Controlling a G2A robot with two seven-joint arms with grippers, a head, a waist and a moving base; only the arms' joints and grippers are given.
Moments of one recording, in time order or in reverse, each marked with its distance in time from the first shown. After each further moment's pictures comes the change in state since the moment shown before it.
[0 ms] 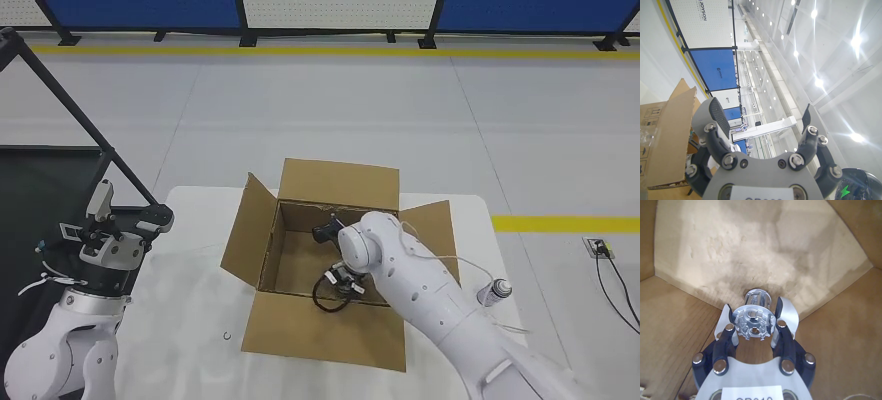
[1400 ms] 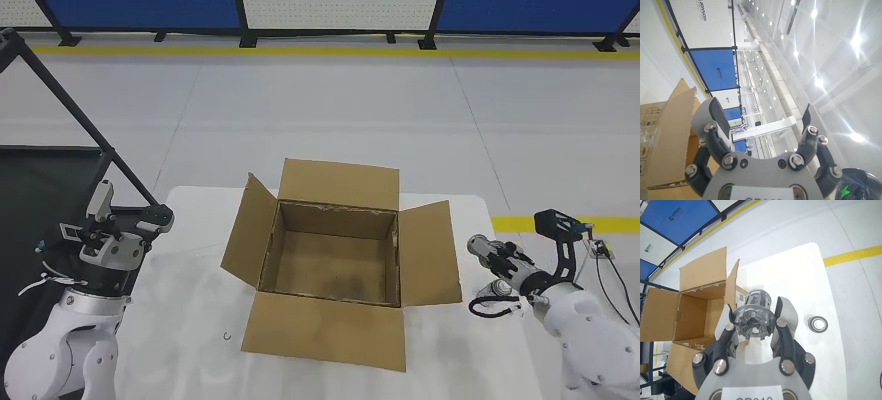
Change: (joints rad) left arm 0.000 0.000 0.000 0.000 0.000 0.000 0.000; right arm -0.932 0.250 1.125 -1.252 -0.090 0.103 -0.237
